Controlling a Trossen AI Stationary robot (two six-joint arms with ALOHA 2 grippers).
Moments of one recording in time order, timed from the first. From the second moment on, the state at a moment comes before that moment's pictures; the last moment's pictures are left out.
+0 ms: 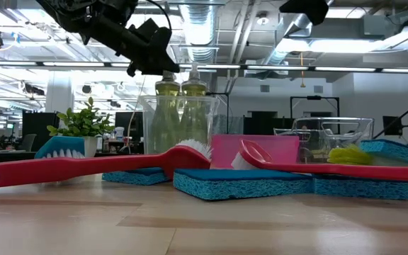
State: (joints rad) left arm 0.40 1.26 0.74 0.25 -0.21 -0.06; right arm -0.09 0.79 0.98 -0.49 0.02 0.16
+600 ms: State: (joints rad) left arm 0.40 1.26 0.74 0.25 -0.21 -0.06; right arm -0.09 0.63 0.98 -0.49 0.02 0.16
